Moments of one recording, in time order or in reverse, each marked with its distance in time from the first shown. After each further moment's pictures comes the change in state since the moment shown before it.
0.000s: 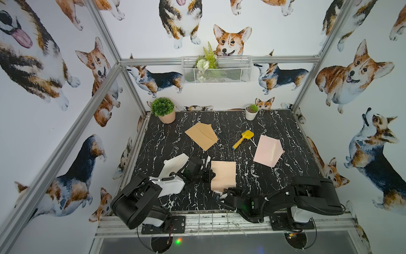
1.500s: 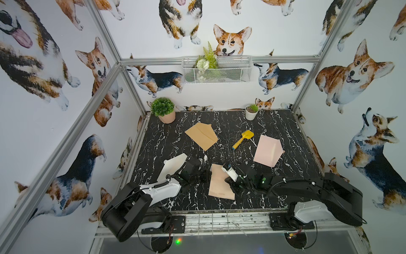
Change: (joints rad) left arm -0.002 -0.126 -0.016 -0.095 -0.109 0.026; right arm -0.441 -0.220 0.077 -0.185 -0.685 0.391
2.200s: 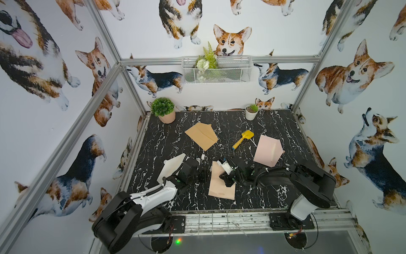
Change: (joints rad) left arm -0.002 -0.128 -0.012 -0.072 -0.066 0.016; right arm -0.090 0.273 0.098 0.135 -0.118 0.095
